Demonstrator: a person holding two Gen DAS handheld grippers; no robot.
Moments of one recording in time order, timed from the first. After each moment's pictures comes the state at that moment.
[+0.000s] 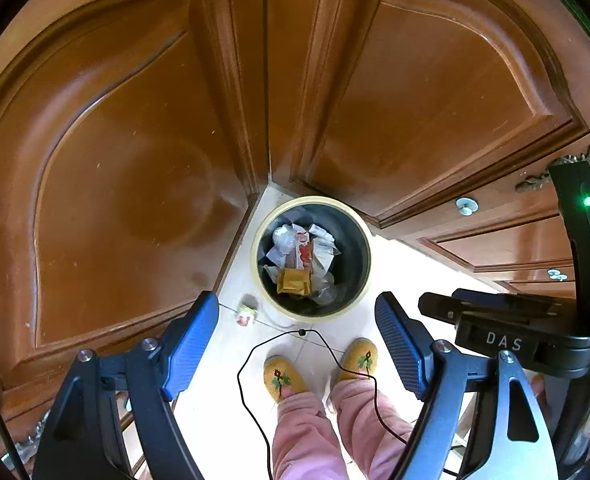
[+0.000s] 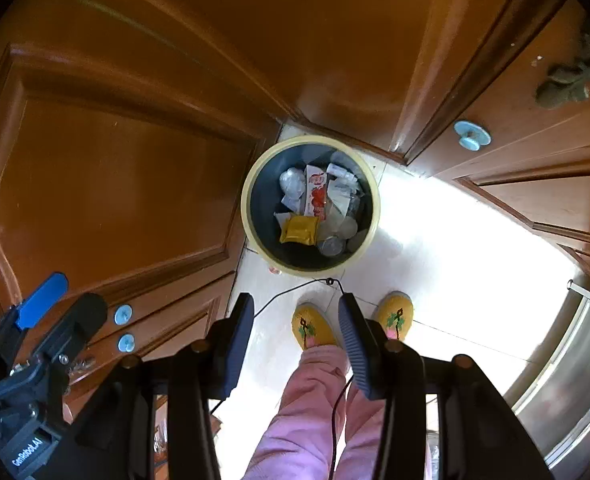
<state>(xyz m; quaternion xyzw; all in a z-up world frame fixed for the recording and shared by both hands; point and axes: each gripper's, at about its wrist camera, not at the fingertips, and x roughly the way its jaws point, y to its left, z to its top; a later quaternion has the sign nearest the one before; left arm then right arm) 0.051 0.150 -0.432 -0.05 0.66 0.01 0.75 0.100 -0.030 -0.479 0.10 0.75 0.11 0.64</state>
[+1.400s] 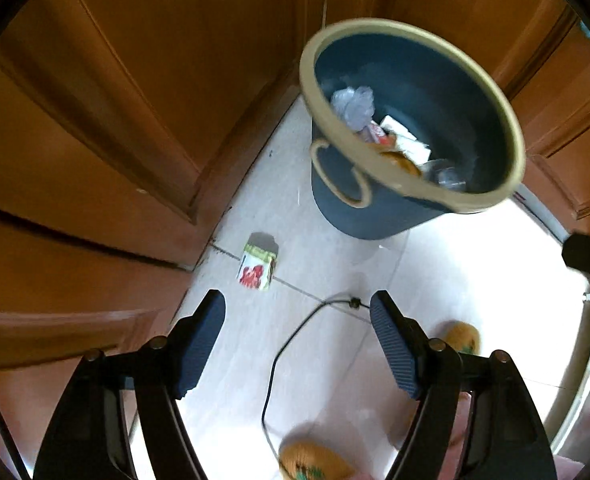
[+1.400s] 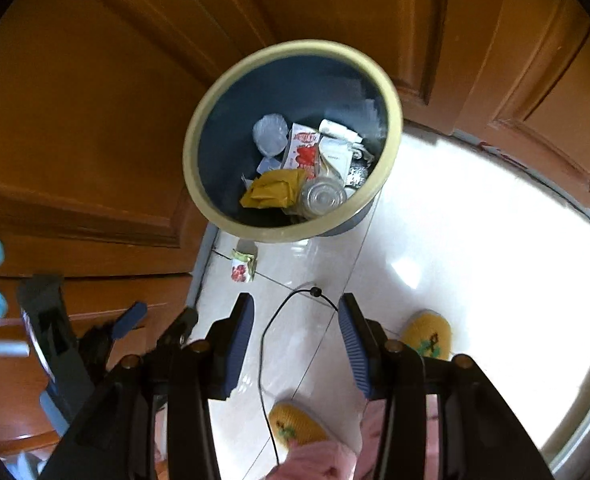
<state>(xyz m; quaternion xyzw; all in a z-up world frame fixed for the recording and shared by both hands) -0.111 0.183 -0.769 -0.04 0.62 0.05 0.78 -0.039 -0.015 -0.693 0.10 0.67 0.12 0.73</state>
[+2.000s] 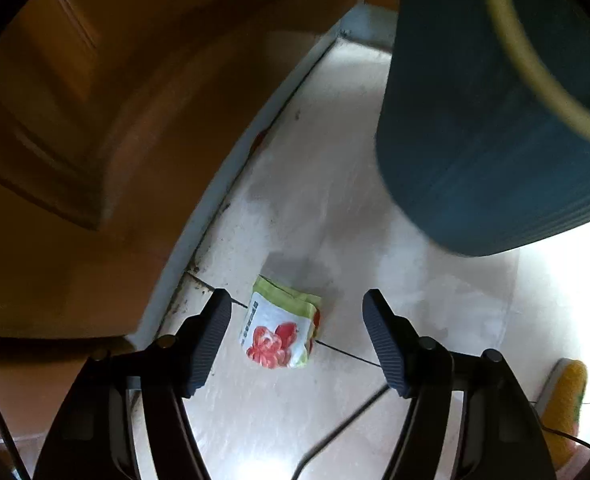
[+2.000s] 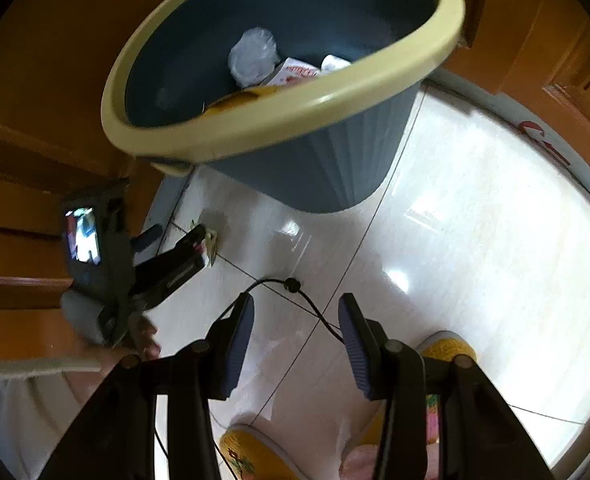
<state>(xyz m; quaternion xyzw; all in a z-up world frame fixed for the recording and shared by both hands) -0.078 0.220 -0.959 -0.01 0.60 0.06 0.80 -0.056 0.001 -0.808 0.05 0.67 0.15 0.72</state>
